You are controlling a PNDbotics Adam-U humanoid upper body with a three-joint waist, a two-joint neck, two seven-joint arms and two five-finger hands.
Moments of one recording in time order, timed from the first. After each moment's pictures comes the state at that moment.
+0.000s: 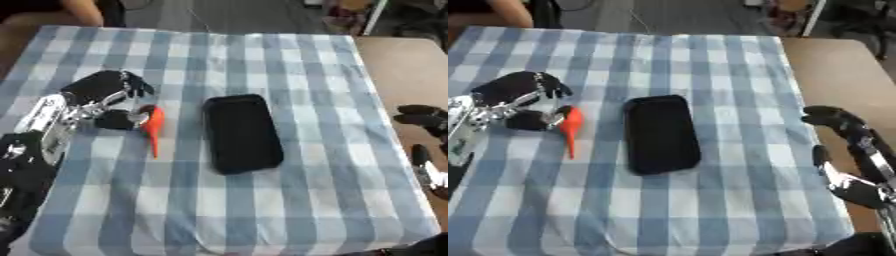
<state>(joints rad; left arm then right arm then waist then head) -0.61 0.50 -0.13 -1.09 -1.05 -0.55 -0.14 -0.08 -0.39 -0.10 -1.72 0.07 -0.64 0.48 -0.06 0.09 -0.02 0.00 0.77</state>
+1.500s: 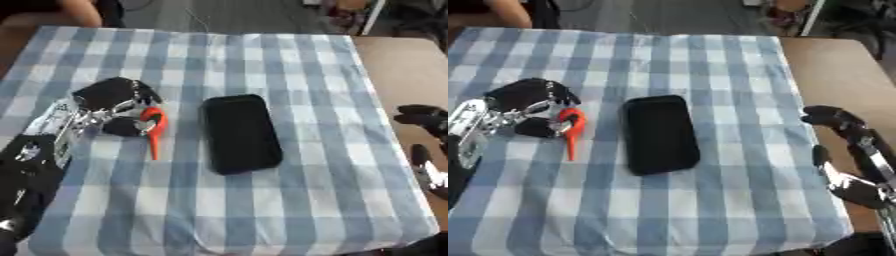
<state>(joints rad) -0.63 0.48 -0.16 -1.06 -1.14 -0.57 -0.12 -0.08 -0.39 -0.10 -1.72 0.07 -0.64 0.48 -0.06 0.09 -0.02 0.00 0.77</state>
